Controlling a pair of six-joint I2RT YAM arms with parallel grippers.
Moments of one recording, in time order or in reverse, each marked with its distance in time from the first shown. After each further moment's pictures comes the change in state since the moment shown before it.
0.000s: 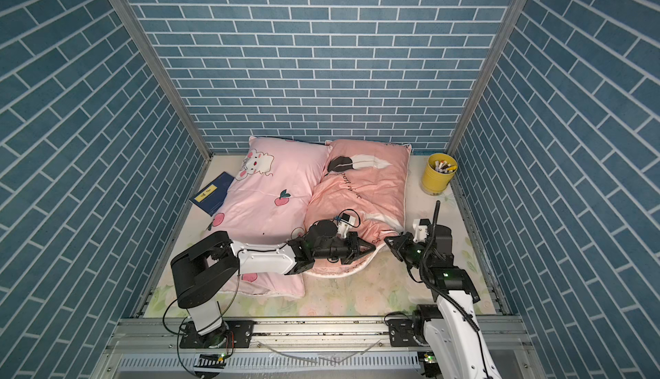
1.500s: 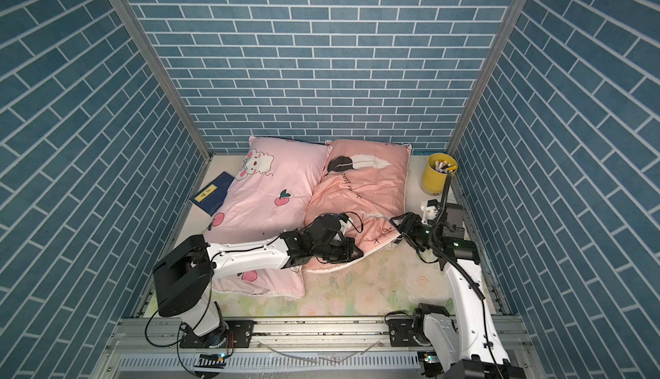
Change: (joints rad) left arm 0.015 -0.070 0.127 -0.513 -0.040 0.329; right arm -0.114 0.232 0.317 -0.259 -0.012 -0.309
